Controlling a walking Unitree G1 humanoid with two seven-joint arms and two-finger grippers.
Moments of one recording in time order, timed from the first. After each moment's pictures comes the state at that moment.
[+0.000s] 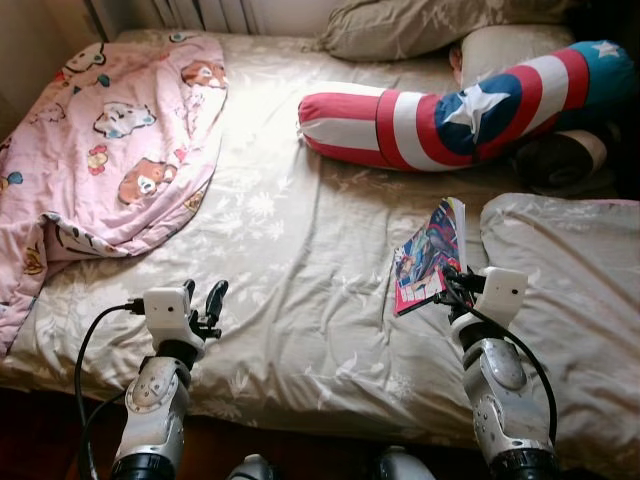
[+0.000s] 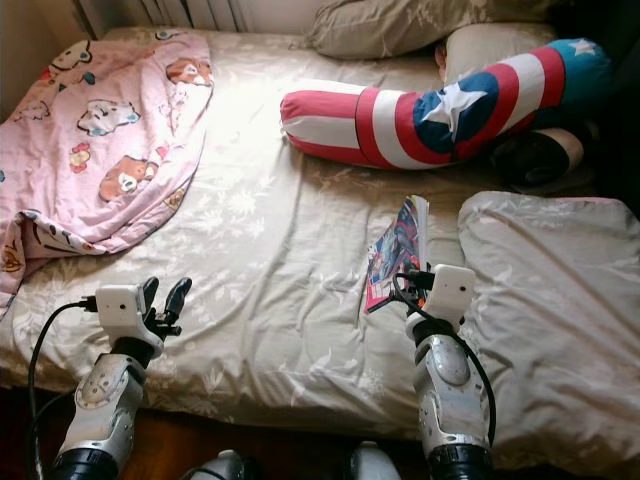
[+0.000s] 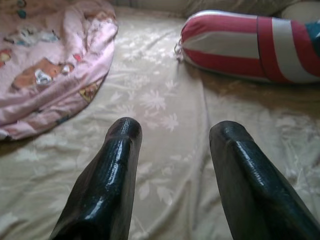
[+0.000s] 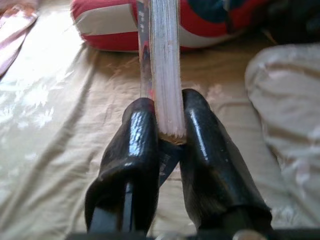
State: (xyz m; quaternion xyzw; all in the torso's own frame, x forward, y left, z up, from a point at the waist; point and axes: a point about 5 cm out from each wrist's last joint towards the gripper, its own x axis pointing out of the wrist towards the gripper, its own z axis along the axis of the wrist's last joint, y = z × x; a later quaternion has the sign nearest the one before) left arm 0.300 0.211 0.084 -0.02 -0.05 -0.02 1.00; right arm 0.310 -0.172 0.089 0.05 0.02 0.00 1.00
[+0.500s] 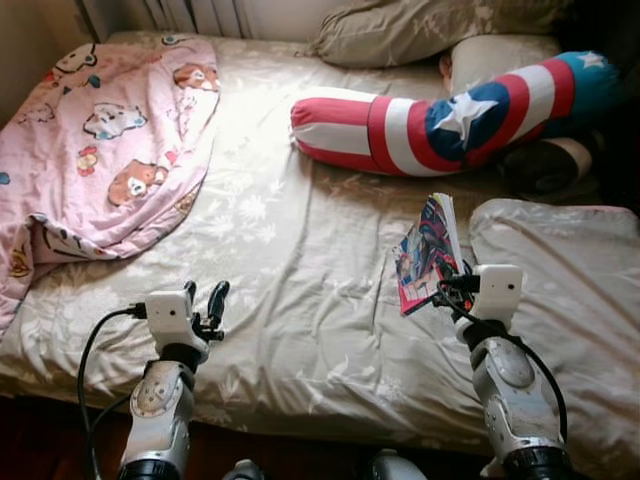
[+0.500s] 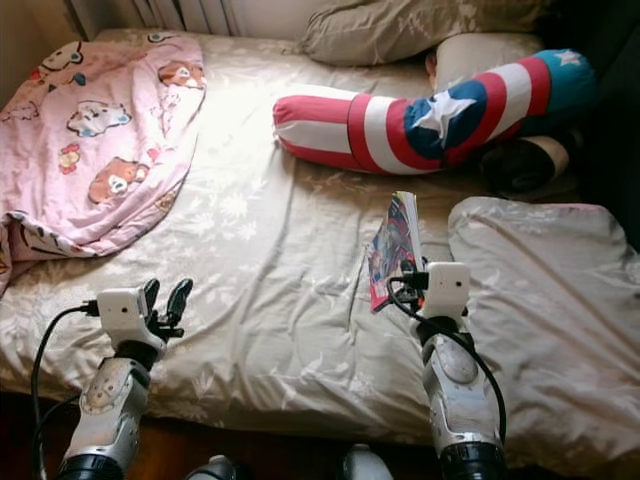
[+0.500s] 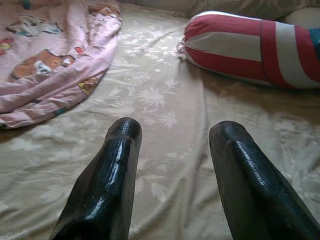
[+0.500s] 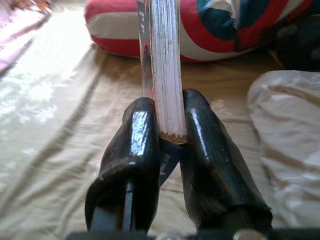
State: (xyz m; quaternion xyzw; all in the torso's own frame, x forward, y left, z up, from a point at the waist) left arm 0.294 0.213 0.075 -0.04 -0.04 0.00 1.00; right arm 0.316 -0.166 0.093 0.04 0.02 0.03 1.00
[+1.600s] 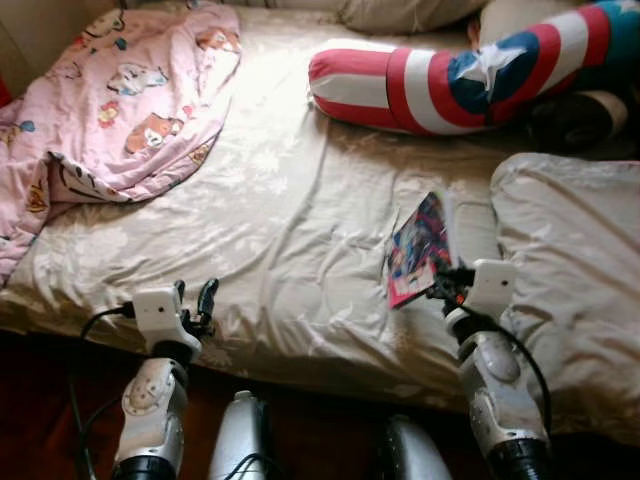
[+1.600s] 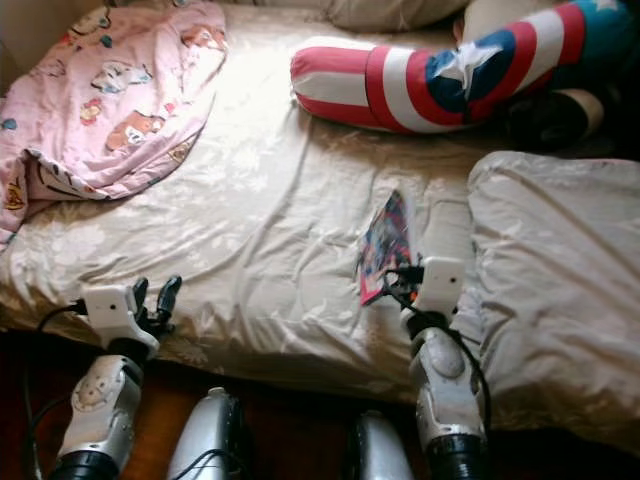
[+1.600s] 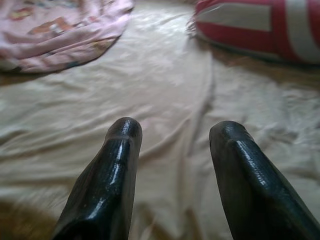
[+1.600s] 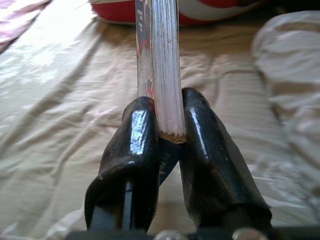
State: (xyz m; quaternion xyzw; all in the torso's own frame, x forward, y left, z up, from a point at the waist) left arm 0.301 0.212 0.082 -0.04 -0.05 0.00 1.00; right arm 0.317 -0.168 0.090 0.07 0.01 0.01 1.00
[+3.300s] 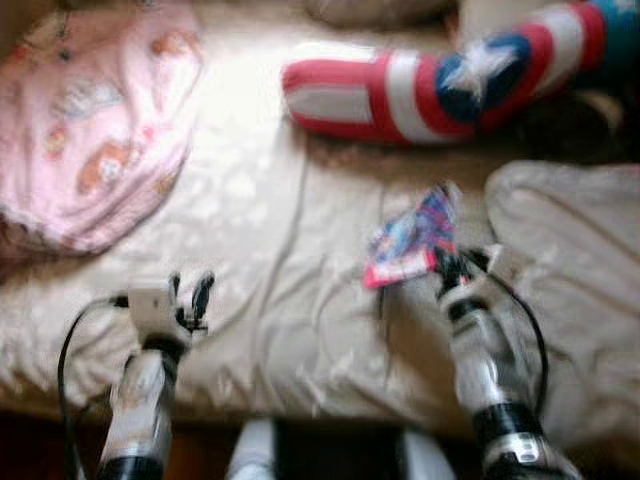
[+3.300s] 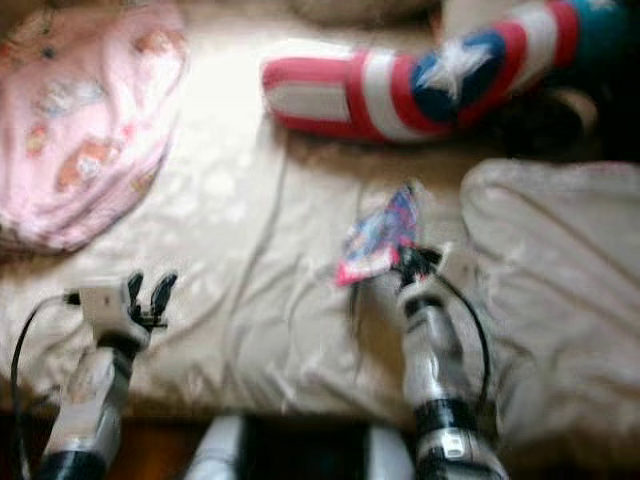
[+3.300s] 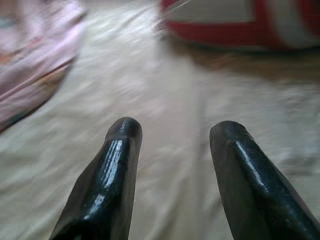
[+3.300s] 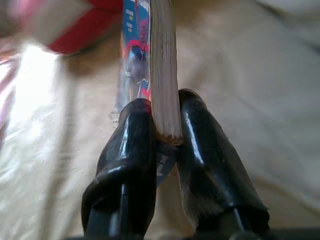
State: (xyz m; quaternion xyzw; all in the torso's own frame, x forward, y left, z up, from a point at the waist) left arm 0.304 0.215 0.096 -0.02 -0.07 -0.02 1.00; right arm 0.338 -0.182 0.074 0.30 0.05 -0.02 0.95
